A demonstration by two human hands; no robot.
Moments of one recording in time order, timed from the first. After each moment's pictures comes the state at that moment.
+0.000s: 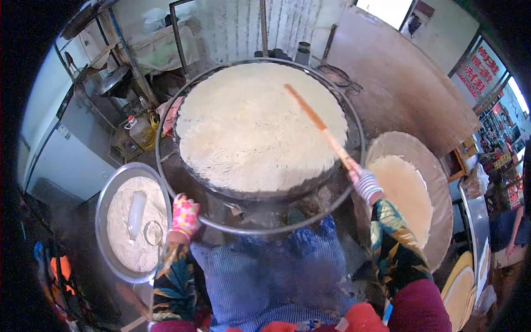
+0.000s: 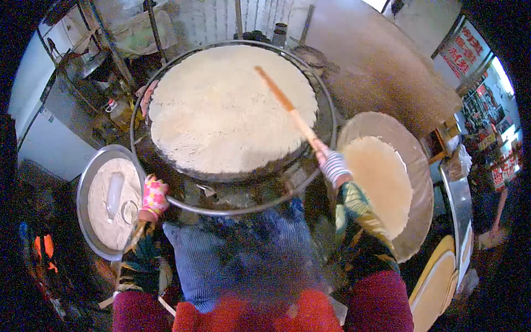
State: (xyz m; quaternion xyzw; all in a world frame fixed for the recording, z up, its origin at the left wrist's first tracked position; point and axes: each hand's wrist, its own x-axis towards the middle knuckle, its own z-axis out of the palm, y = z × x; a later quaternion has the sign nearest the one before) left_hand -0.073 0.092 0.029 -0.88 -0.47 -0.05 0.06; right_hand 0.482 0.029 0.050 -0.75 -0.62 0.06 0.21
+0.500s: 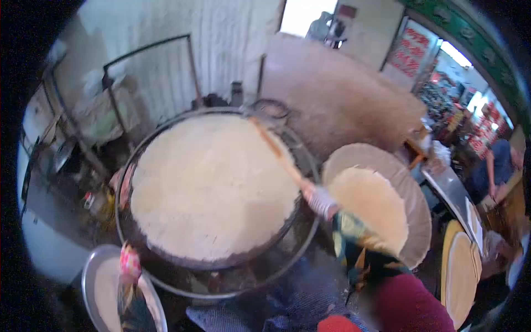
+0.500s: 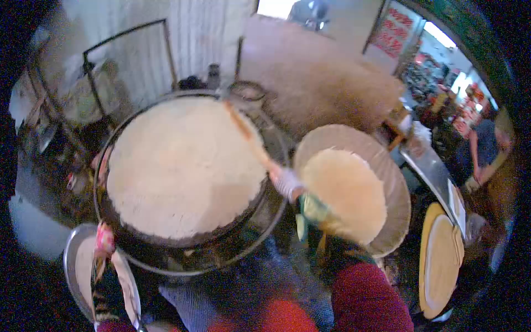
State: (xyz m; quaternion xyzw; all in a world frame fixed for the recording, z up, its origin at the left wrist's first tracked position) left_hand -0.201 0.245 -0.026 -0.92 -0.38 -0.02 0.13; right_hand 0.506 0.077 0.037 -0.72 -0.65 0.05 0.23
